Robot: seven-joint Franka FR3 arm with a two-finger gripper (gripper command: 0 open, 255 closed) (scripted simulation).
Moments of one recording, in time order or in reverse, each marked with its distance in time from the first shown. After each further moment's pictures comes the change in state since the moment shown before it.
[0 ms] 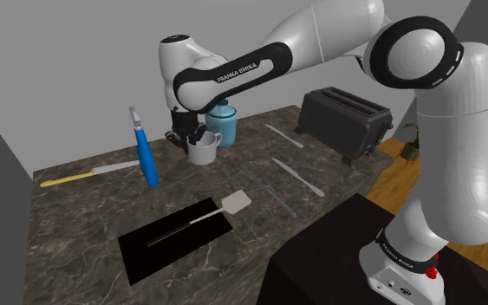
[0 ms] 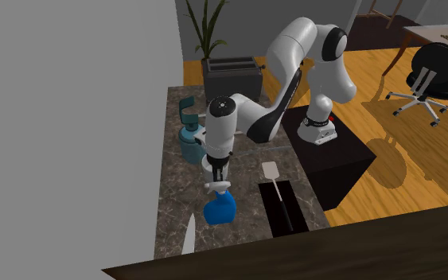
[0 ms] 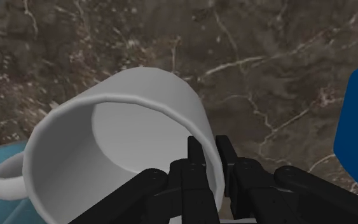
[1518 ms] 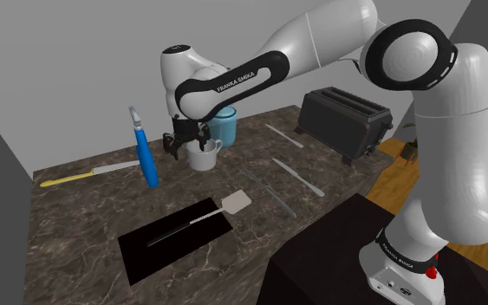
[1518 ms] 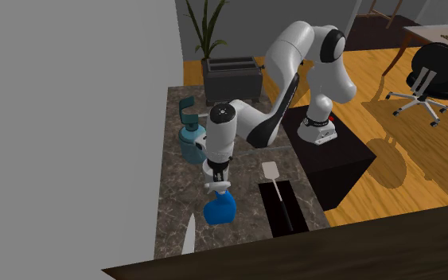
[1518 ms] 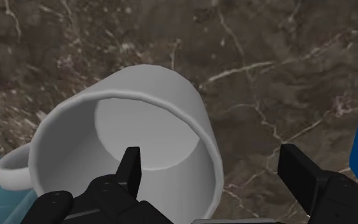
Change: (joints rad) arm 0.001 0.021 -0.005 -0.027 -0.010 0.046 0.009
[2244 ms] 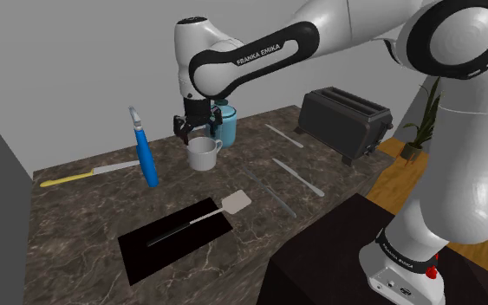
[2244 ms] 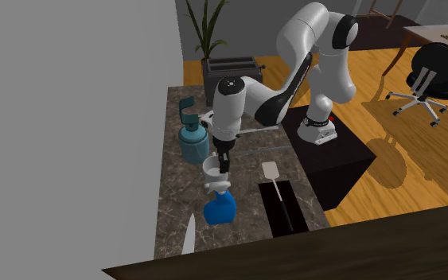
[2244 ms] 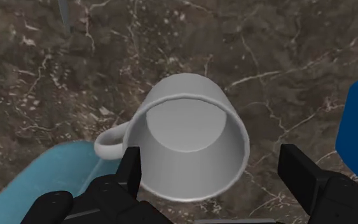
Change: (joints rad) arm -0.050 -0.186 0.017 -0.117 0.056 -0.044 -0.055
